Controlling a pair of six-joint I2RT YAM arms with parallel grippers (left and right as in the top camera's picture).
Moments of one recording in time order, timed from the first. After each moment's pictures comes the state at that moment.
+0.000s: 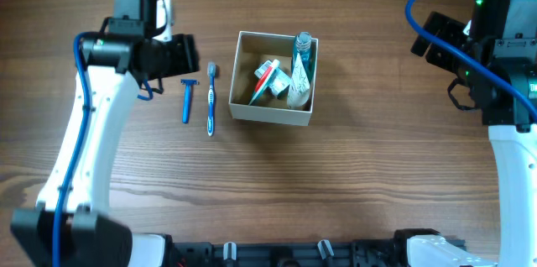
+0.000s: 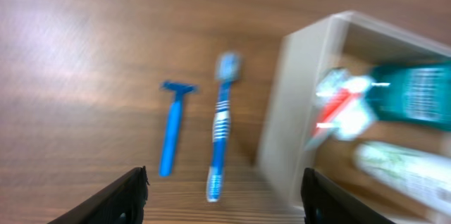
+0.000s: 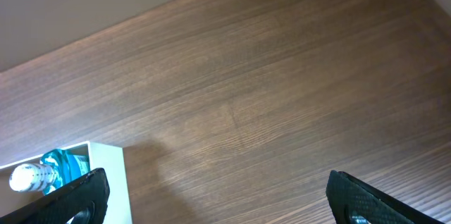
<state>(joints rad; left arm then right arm) -0.08 1.60 1.47 -1.00 0.10 -0.26 0.03 1.34 1.63 -1.11 0.24 0.37</state>
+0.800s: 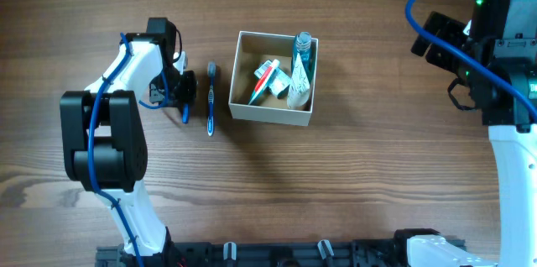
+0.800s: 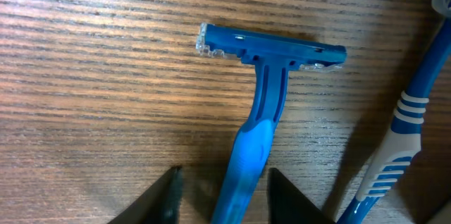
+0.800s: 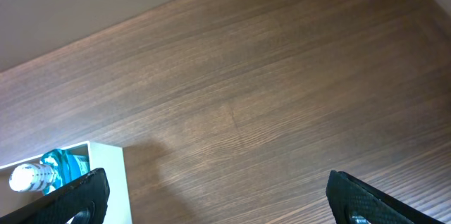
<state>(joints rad) -0.03 2.06 1.39 -0.94 0.08 -0.13 0.03 1.34 1.63 -1.11 0.24 0.37</state>
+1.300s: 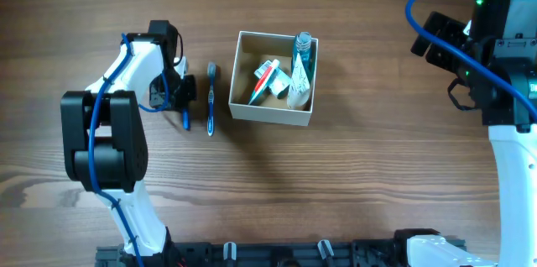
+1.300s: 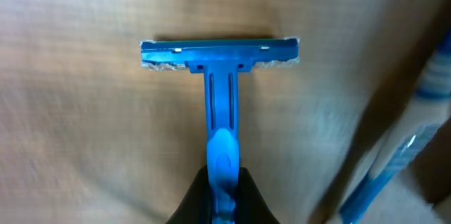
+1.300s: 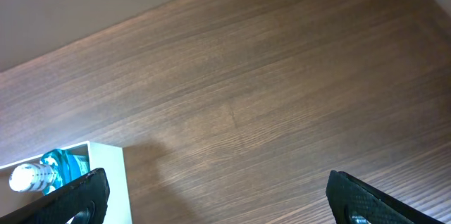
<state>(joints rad) -0.04 2.05 1.39 -1.02 0.07 -0.14 0.03 1.34 1.63 -1.11 0.24 0.37</state>
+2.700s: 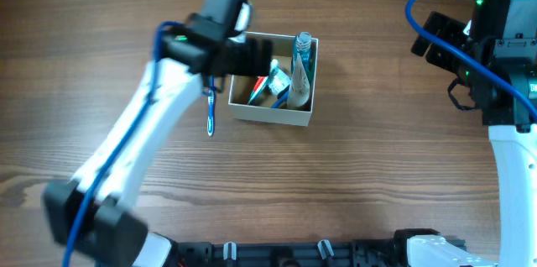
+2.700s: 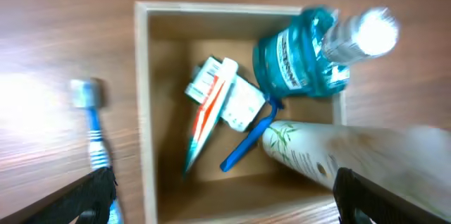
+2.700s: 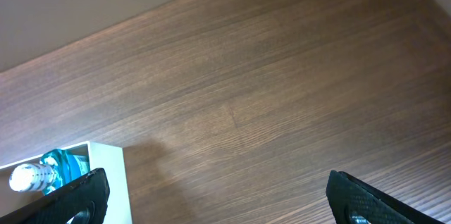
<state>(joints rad) -0.41 1.66 1.56 -0.93 0.09 -0.29 0.03 1.34 1.63 -1.11 0.24 0.37</state>
